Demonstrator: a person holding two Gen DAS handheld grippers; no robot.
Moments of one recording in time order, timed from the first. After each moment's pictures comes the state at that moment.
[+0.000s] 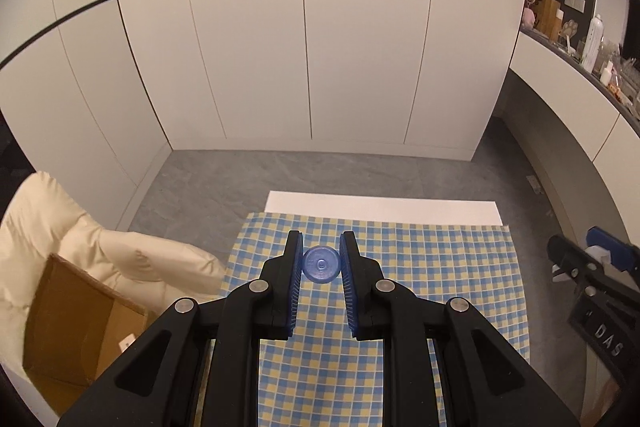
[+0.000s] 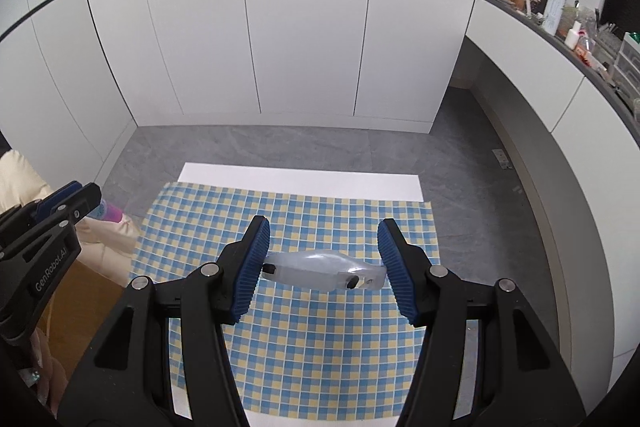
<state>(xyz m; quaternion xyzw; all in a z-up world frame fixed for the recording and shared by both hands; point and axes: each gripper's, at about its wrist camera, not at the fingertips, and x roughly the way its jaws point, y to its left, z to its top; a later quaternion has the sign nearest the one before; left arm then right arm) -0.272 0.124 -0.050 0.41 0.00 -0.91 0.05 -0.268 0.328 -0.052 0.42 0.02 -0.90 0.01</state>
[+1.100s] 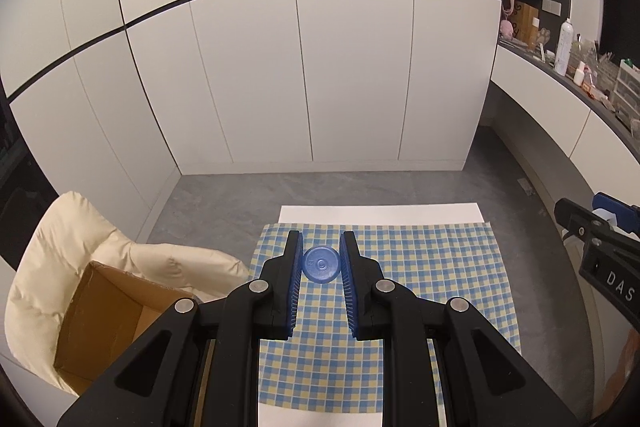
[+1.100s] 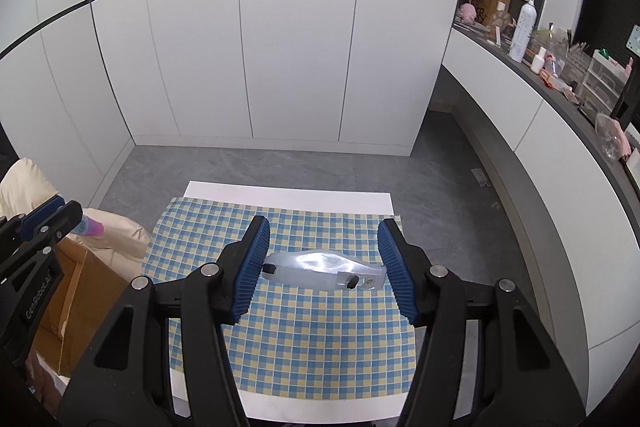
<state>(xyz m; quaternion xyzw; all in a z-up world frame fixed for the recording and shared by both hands) -0.188 0.133 0.017 0.37 -0.02 -0.93 0.04 -0.198 0.335 0.019 0.39 0.03 -0.92 -0.01</state>
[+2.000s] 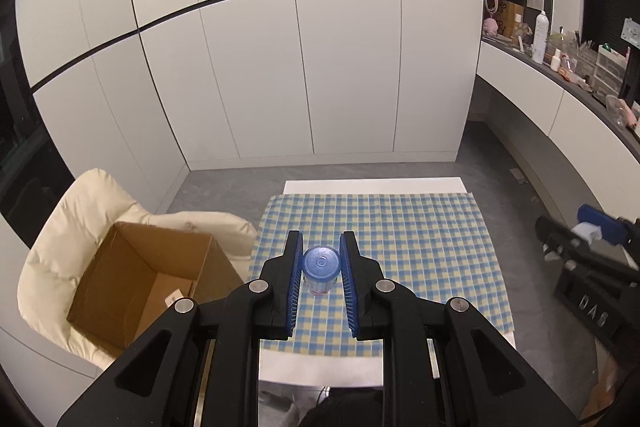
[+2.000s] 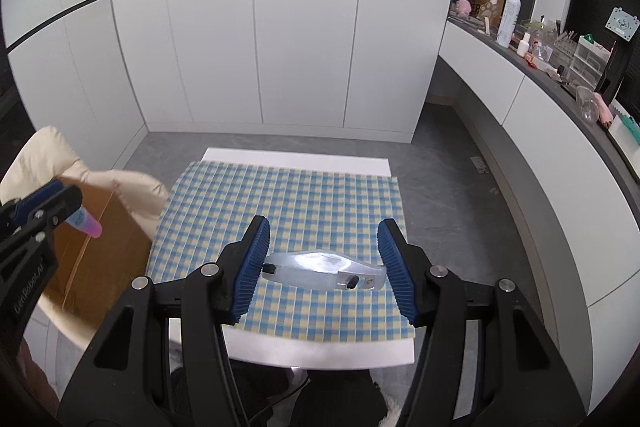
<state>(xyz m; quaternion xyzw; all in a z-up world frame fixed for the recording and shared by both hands) -0.042 0.153 0.024 0.36 -0.03 -0.93 0.04 -0.060 0.335 0.010 0.38 0.03 -0.92 0.01</state>
